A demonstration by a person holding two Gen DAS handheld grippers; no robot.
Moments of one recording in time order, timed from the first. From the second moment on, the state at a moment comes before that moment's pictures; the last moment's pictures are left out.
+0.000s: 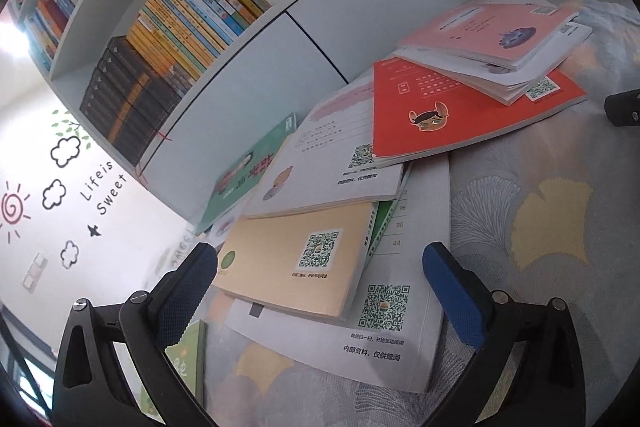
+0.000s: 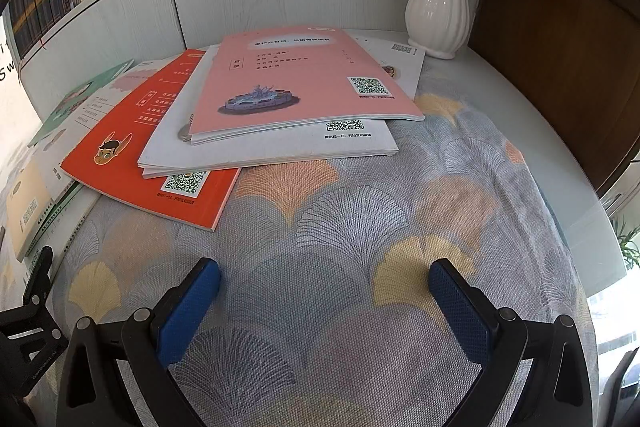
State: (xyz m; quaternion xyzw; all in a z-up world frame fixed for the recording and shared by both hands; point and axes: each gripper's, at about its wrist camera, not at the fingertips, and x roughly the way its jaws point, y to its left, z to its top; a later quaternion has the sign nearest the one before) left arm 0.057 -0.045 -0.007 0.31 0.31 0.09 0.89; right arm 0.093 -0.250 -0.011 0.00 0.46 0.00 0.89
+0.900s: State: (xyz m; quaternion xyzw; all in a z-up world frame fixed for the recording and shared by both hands) left arm 0.083 0.034 -0.003 0.07 0.41 -0.04 0.91; right arm 0.093 -0.249 -0.012 0.00 0.46 0.00 0.89
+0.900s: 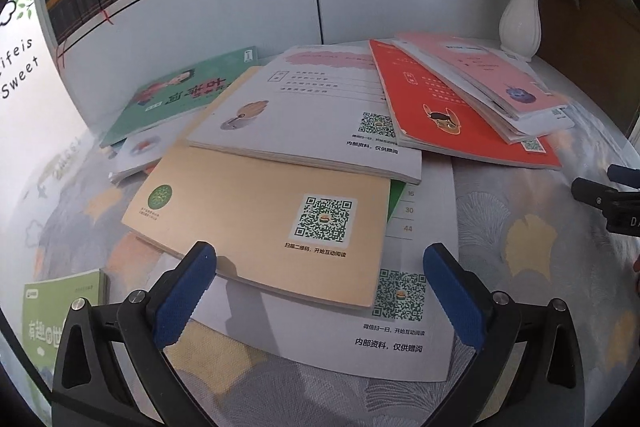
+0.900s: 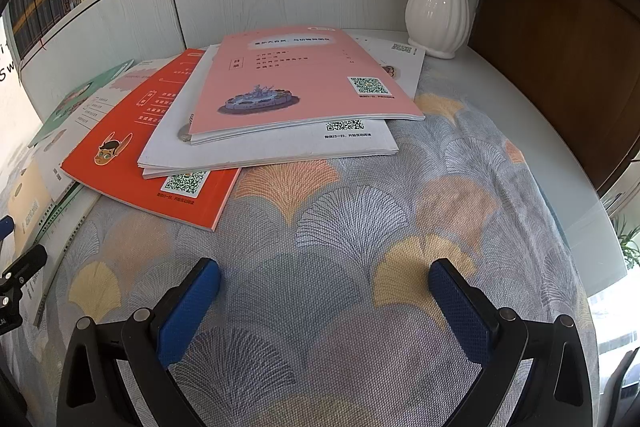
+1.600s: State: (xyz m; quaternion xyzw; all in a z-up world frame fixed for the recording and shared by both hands) left arm 0.069 0.035 -0.007 0.01 0.47 -0.04 0.88; right arm 0.089 -0.271 0.001 0.06 0.47 0.02 0.88
